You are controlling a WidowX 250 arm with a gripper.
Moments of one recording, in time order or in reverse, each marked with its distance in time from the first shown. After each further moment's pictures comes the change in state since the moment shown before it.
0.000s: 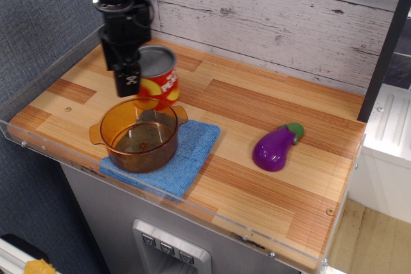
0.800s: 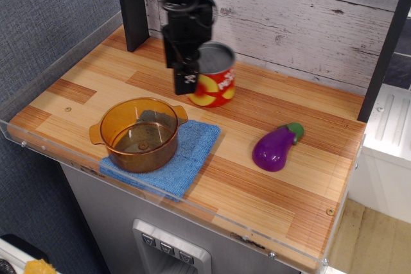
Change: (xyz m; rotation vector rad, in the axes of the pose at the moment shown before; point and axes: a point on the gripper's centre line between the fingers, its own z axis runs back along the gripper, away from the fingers) arm 0.072 -0.024 -0.003 -0.024 -0.039 -0.134
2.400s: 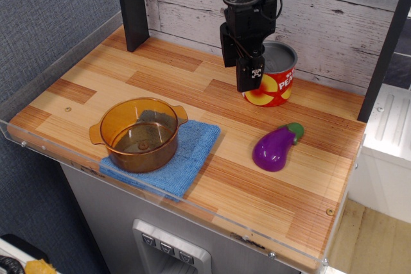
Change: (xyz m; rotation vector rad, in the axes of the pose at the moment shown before) arm 0.061 -0.019 0.005 -0.056 -0.098 0.055
